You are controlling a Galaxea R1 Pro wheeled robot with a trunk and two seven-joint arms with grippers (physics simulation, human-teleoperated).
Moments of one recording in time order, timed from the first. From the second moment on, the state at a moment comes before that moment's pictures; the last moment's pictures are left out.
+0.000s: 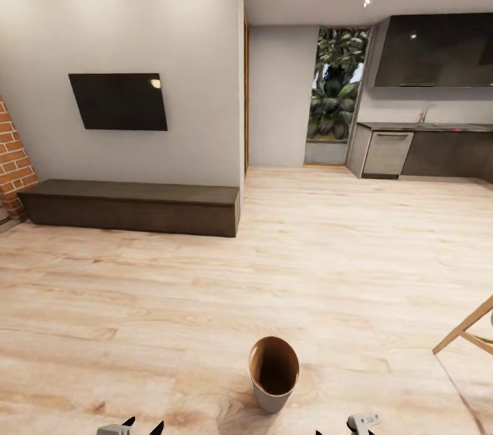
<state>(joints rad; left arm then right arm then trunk) 0.02 0.02 0.42 -0.89 0.06 -0.12 -0.81 -0.14 -0.09 -0.09 -0.64 0.01 -0.06 0.47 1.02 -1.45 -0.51</state>
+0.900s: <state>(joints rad) 0.02 0.02 0.42 -1.01 0.07 -0.12 -0.84 -0.14 -0.09 -0.09 -0.64 0.01 -0.06 0.47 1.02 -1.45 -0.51</state>
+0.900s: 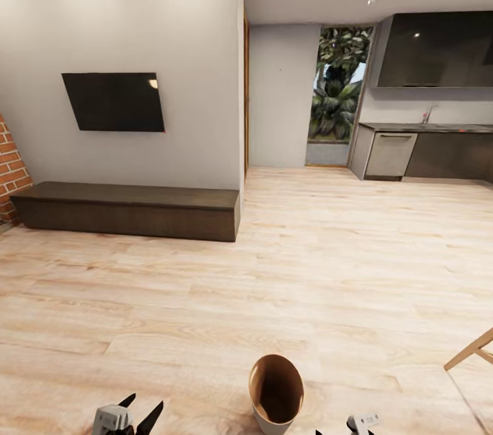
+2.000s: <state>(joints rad) 0.02 0.02 0.42 -1.01 0.07 -0.12 -0.86 -0.14 -0.09 -0.09 -0.64 0.01 -0.06 0.47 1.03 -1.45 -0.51</state>
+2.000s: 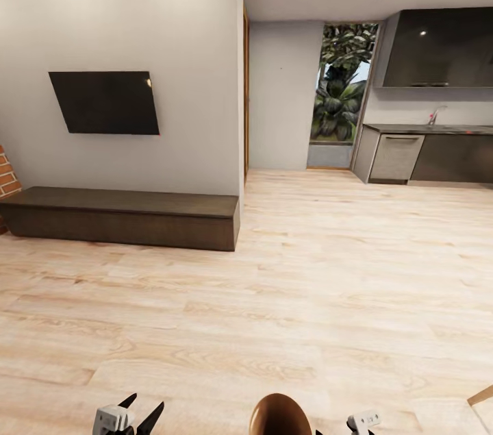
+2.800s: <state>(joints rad) 0.02 0.02 0.42 -1.00 0.06 -0.12 -0.87 -0.14 -0.09 -0.09 -0.65 0.01 -0.06 0.26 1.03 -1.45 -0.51</state>
